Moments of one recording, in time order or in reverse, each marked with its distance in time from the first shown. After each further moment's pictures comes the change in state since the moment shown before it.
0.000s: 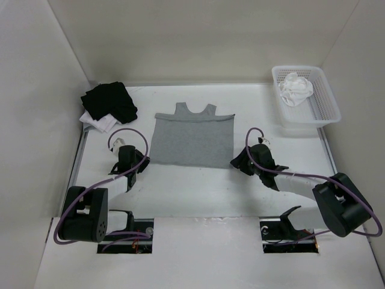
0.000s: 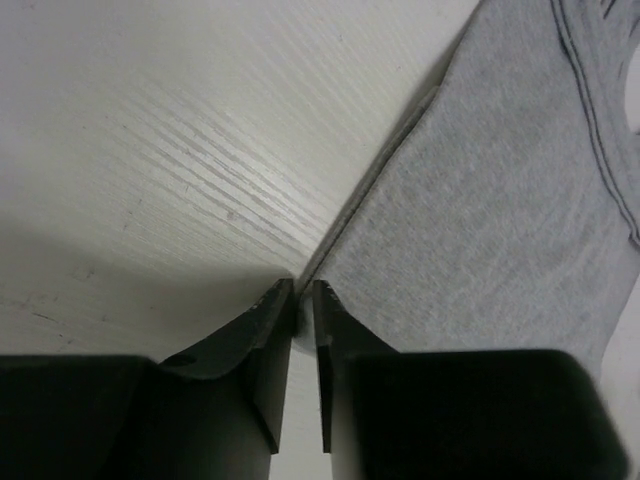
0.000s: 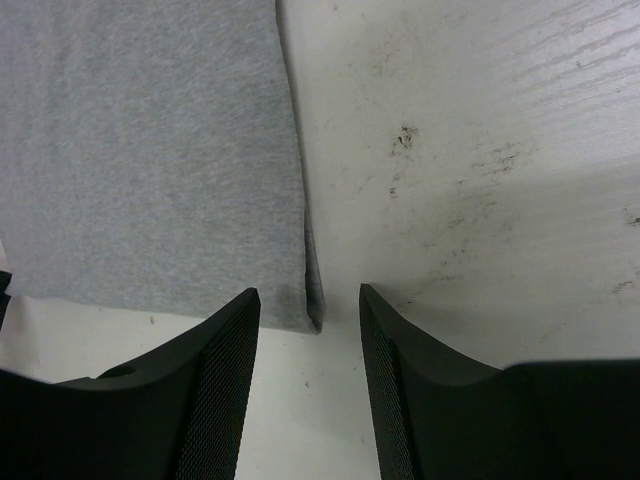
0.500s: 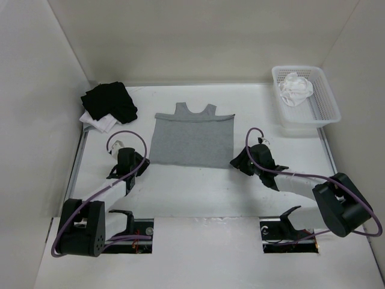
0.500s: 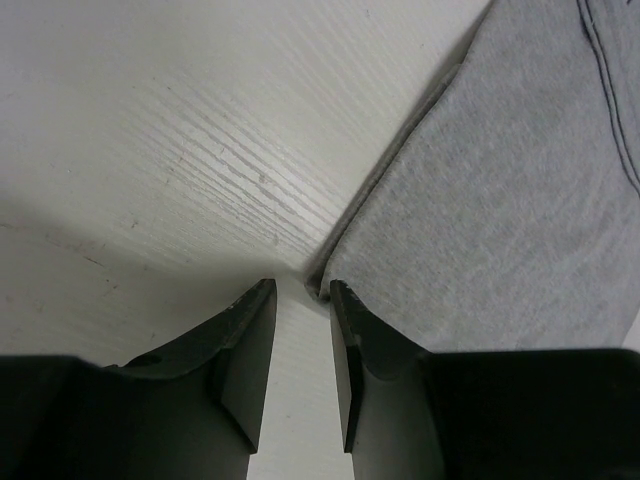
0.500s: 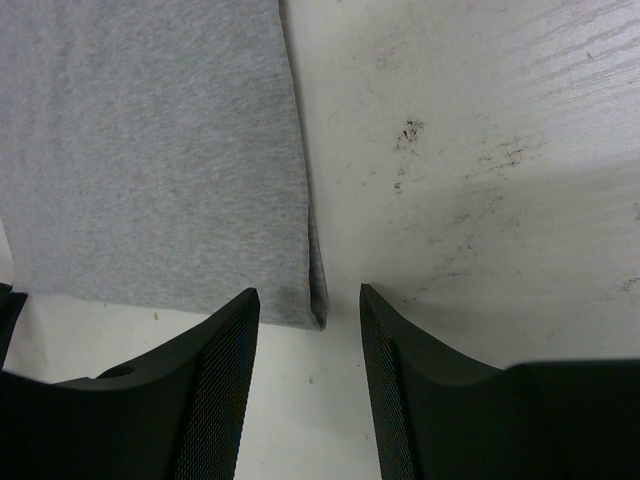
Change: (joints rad) left arm -0.013 -0.121 -0.017 -0.131 -0.026 0.008; right arm 0.001 0.000 0.000 -0.001 -0.011 0.009
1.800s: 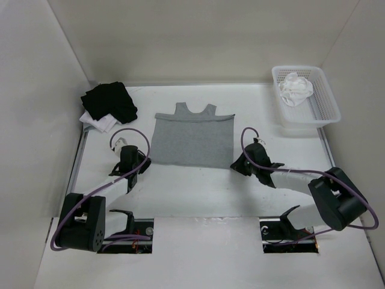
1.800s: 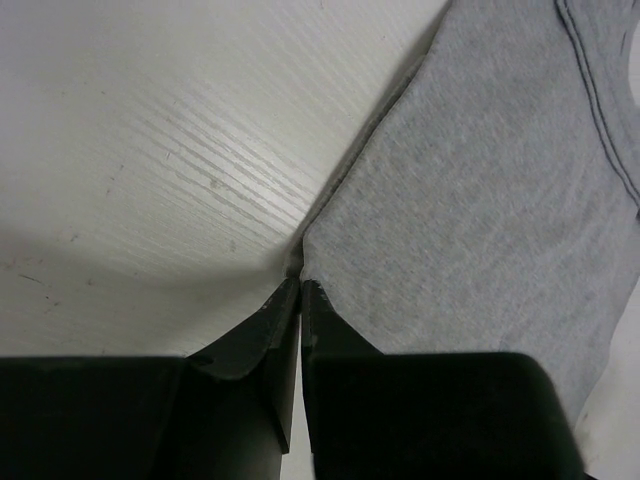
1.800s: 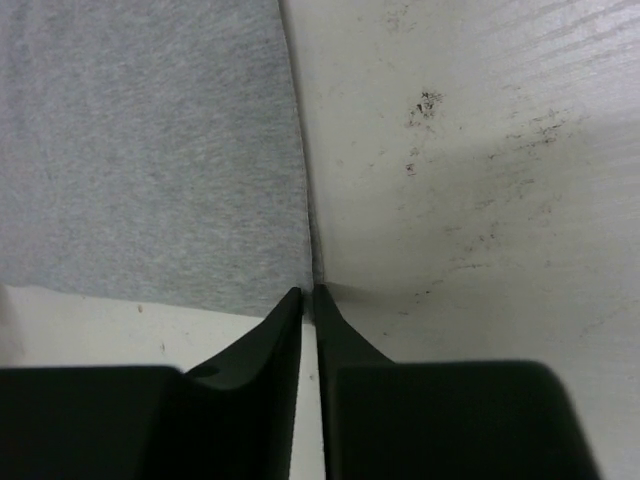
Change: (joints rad) left arm -0.041 0.052 0.030 0.037 -0.006 -0.007; right arm 0.033 0.056 0.052 -0.066 0.000 0.005
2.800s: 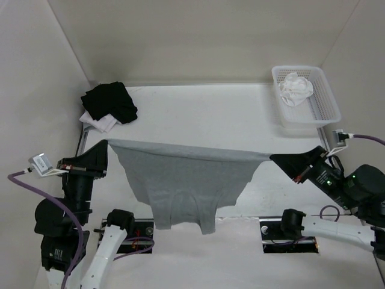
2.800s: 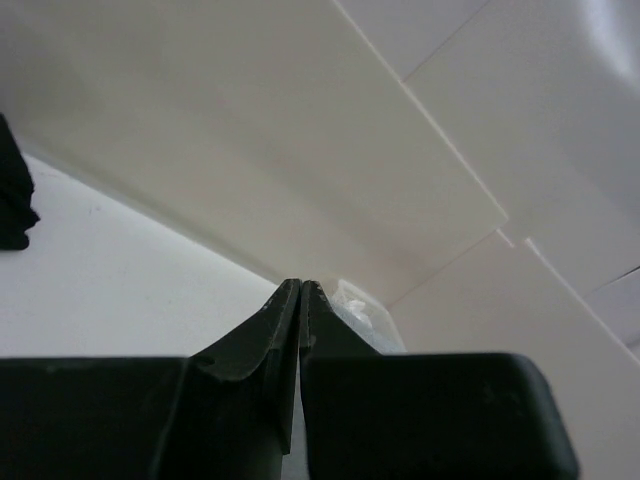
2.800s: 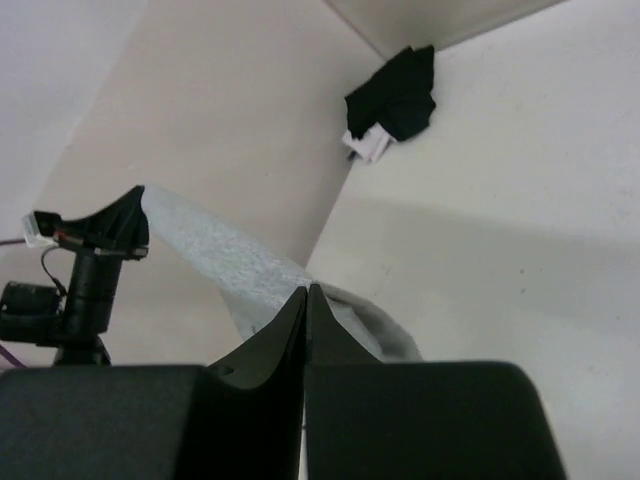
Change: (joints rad) left arm -0.071 -0.932 0.740 -0.711 -0.082 0.133; right arm 0.635 -0.945 0.690 -0.838 0.441 -0.104
